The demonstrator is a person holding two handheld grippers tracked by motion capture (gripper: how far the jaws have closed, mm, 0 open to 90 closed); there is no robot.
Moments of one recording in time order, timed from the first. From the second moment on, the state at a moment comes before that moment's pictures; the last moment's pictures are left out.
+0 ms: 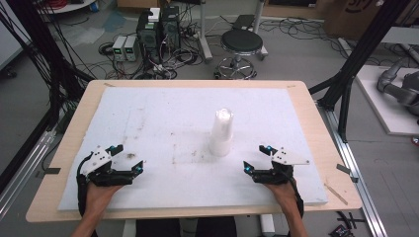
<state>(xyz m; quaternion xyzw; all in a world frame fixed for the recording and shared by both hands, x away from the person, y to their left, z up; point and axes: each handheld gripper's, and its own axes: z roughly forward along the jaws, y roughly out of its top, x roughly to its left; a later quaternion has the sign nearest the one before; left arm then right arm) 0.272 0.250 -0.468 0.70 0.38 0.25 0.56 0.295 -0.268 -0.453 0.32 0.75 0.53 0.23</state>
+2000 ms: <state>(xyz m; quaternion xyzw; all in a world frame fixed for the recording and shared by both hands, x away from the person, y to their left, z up) 0.274 0.247 -0.467 0.71 0.37 0.25 0.54 0.337 -0.251 -0.334 0.26 0.78 0.53 0.20</state>
